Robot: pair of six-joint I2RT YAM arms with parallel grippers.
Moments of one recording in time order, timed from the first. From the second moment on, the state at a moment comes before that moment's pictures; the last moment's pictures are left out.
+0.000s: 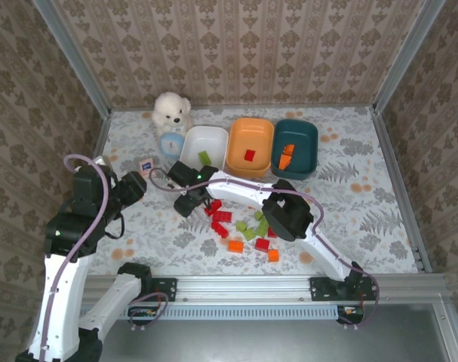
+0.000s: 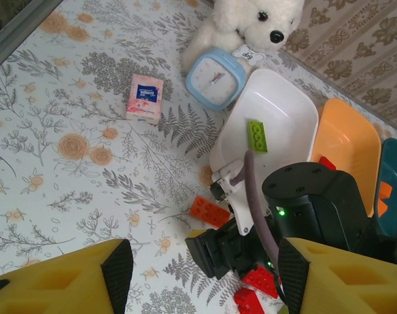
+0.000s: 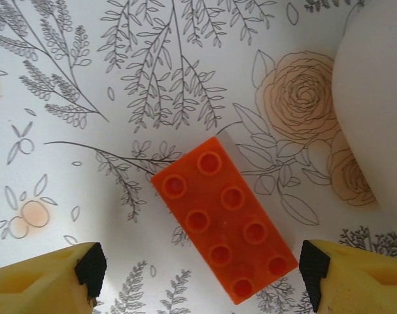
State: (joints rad) left arm -0.26 0.74 1.22 -1.16 -0.12 -0.66; right arm 0.97 2.41 2.07 -0.80 0.08 0.07
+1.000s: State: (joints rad) left arm -0.26 0.73 1.21 -1.15 -0.07 -0.66; right arm 1.00 2.50 2.17 -0.86 0.08 0.08
